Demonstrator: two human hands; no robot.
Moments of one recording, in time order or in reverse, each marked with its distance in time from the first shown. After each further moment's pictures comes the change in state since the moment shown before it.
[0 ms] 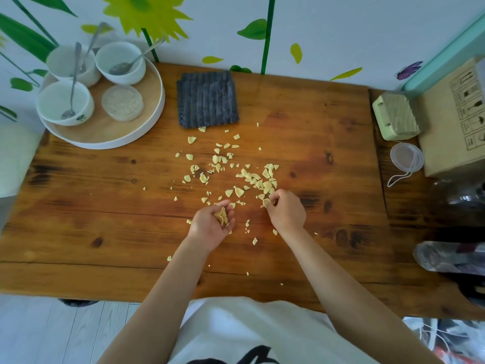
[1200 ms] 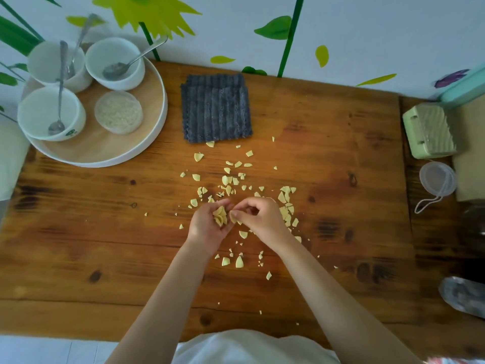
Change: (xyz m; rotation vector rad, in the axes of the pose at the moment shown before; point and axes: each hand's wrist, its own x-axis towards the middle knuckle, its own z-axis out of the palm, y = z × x) left_hand 0.039 0.059 0.020 -0.008 0.139 0.045; right_hand 0.024 -0.077 -0.002 0.534 -0.357 -0.281
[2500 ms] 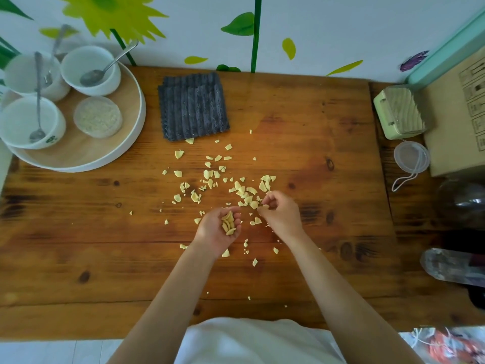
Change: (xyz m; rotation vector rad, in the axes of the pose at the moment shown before) left_hand -0.017 -0.041 0.018 0.127 -0.105 -0.160; right_hand -0.026 0.046 -0.037 -0.023 0.242 0.277
